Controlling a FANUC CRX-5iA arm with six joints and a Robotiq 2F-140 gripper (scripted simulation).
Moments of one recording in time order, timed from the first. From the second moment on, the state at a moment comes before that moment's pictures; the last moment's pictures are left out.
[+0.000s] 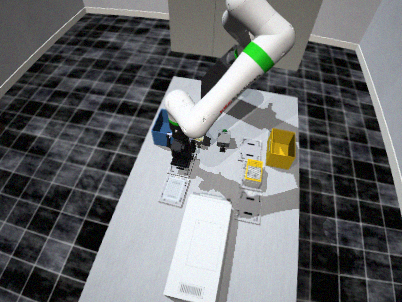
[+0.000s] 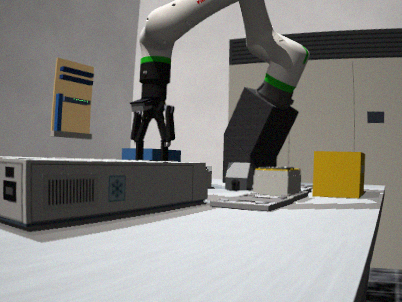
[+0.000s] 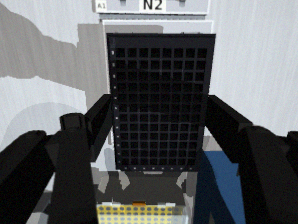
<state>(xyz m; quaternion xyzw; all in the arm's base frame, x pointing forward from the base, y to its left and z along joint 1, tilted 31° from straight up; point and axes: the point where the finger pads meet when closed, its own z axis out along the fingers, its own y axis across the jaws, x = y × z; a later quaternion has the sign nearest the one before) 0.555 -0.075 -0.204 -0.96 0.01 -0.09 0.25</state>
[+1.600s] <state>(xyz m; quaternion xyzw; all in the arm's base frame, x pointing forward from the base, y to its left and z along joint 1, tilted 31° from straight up) 0.545 -0.102 -0.156 -0.96 0.01 -0.09 0.25</state>
